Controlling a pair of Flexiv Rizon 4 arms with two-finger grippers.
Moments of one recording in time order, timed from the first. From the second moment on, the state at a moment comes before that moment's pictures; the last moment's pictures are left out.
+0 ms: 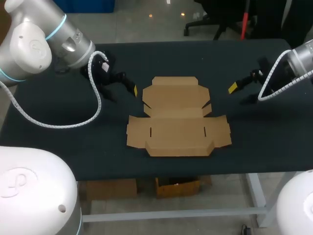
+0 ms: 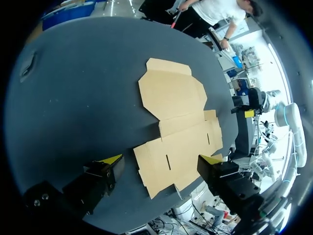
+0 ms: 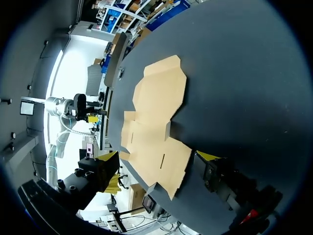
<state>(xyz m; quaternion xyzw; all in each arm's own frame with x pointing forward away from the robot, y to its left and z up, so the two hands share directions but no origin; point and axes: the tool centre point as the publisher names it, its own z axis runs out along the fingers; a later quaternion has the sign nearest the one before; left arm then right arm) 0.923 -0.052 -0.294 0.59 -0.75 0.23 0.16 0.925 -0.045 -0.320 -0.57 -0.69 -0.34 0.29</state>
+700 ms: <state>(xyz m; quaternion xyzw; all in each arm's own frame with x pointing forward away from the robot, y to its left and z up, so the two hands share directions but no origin) 0.974 -0.059 -0.295 0.59 -0.76 0.24 0.15 0.960 -0.014 -0.339 -0.60 -0.67 -0.32 0.30</state>
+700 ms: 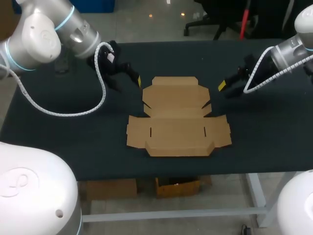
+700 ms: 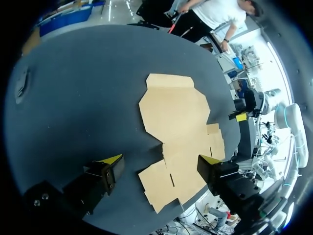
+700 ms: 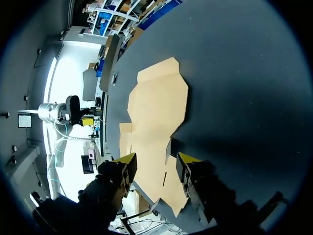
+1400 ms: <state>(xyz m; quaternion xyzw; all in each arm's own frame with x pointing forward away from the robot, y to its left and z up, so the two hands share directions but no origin) 0.999 -0.054 -0.302 0.55 -0.77 0.25 0.17 0.973 -0.007 -0.384 -0.61 -0.65 -0.36 0.28</state>
